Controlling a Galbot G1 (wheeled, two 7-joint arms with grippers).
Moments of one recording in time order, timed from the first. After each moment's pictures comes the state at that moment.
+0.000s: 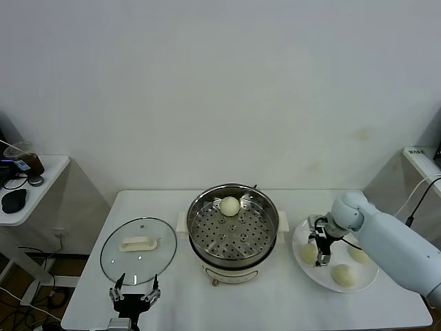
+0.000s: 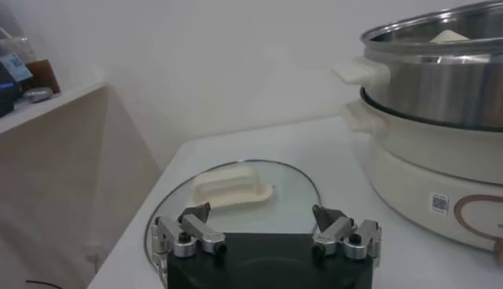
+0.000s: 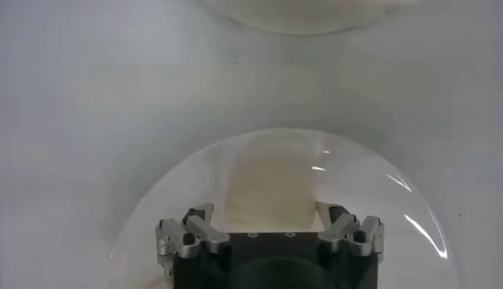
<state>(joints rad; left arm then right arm) 1.73 -1.53 -0.55 -2.10 0.12 0.26 -0.08 -0.31 0.77 -0.42 1.28 -0.35 -0.33 -1.27</state>
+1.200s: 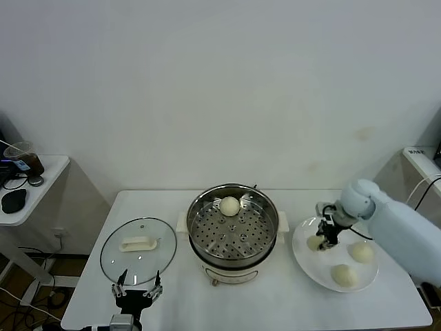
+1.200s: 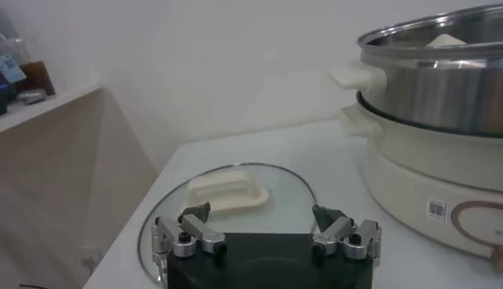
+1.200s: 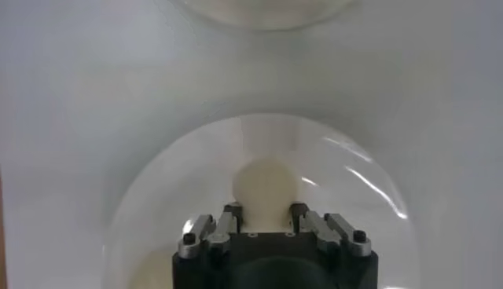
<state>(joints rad) 1.70 -1.52 -0.54 -2.11 0.13 0.26 -0.08 -0.05 0.68 -0.57 1.36 -0.18 -0.40 -1.32</state>
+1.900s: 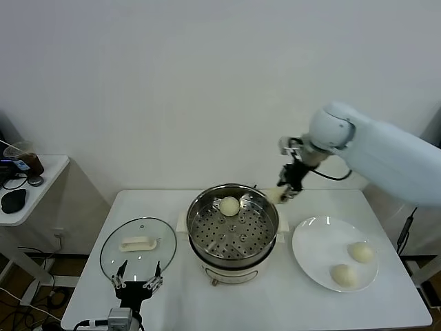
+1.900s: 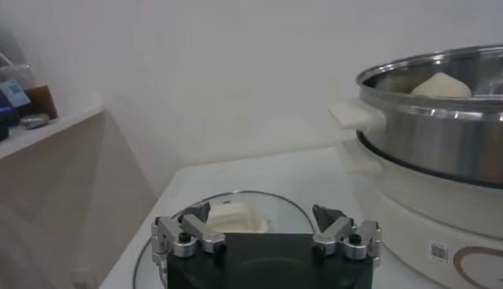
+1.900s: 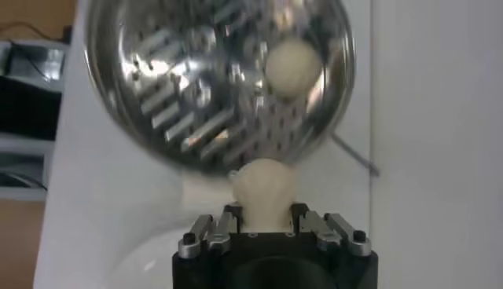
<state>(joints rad) 1.69 -1.52 -0.53 -2.14 0.10 0.26 -0.09 0.51 0.96 -1.02 1.38 0.25 -0.60 -1.31</state>
